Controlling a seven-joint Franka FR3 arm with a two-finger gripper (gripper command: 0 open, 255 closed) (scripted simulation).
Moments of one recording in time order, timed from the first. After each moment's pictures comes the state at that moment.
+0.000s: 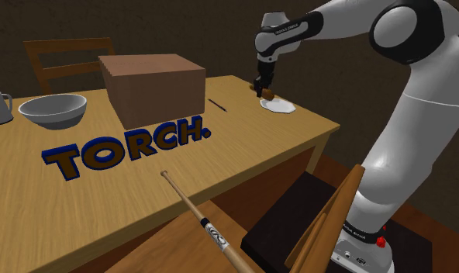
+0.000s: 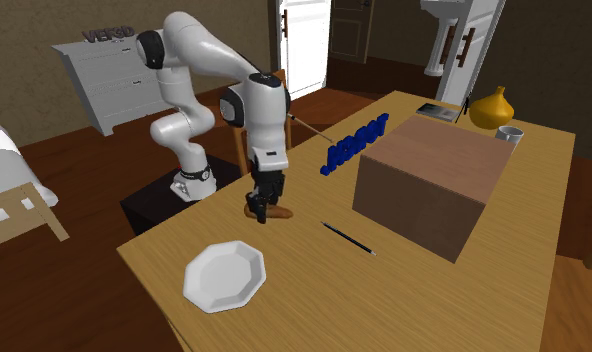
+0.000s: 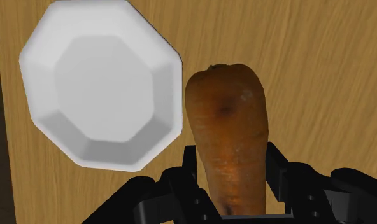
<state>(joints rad) -0.24 0.10 -0.09 -1.86 -0.13 2.04 -0.33</state>
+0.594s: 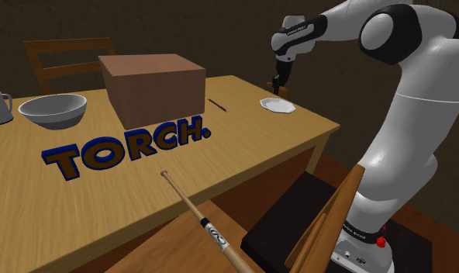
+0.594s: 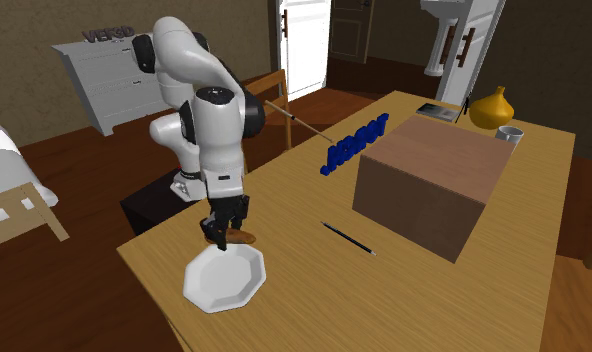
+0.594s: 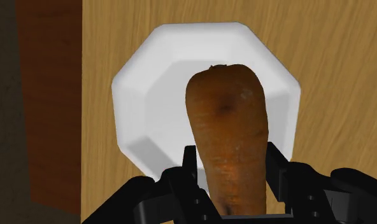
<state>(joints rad) -0.36 0.17 -0.17 -1.77 -0.08 2.05 -0.55</state>
